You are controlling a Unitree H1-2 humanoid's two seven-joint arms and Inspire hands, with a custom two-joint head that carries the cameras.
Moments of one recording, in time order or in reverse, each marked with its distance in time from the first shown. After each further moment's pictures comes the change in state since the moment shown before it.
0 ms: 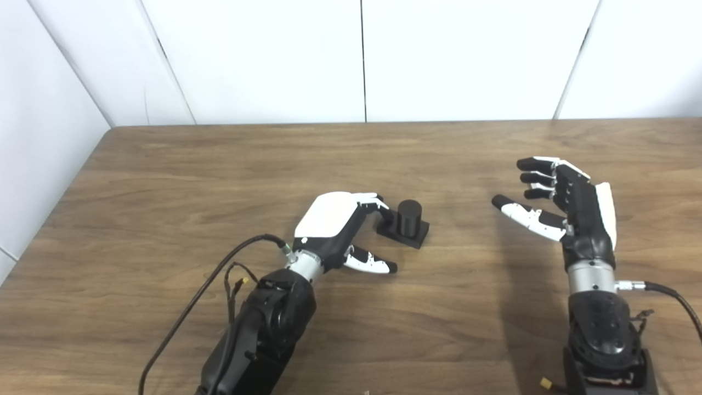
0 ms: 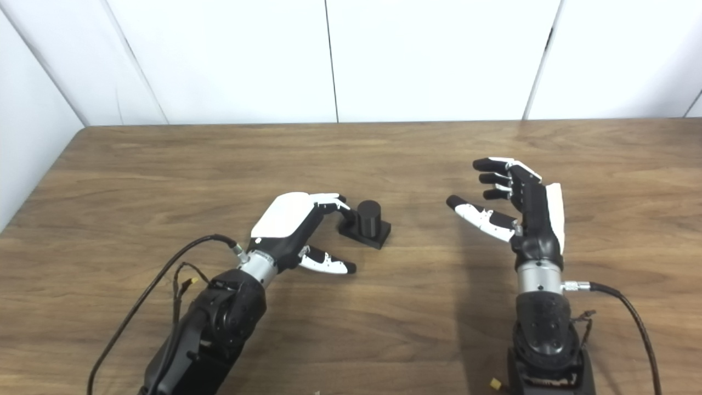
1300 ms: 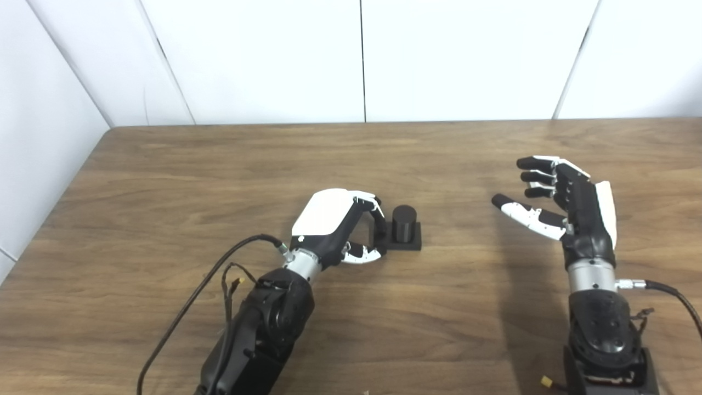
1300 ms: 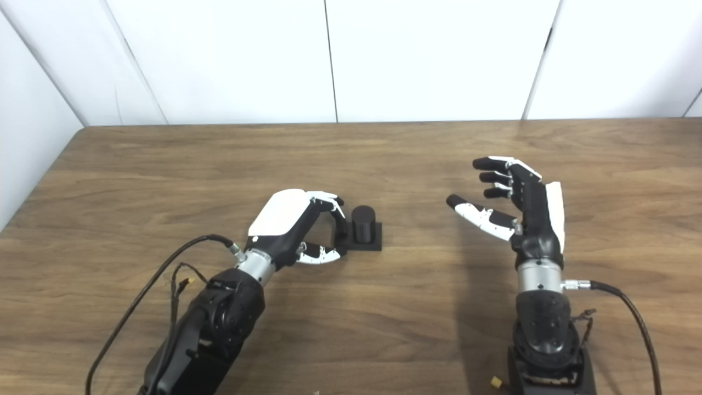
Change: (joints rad) left arm 0.000 -0.002 0.014 0.021 -0.027 -0.022 0.050; right arm -0.006 -0.010 -0.006 -0.003 -0.005 0.002 0.001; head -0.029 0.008
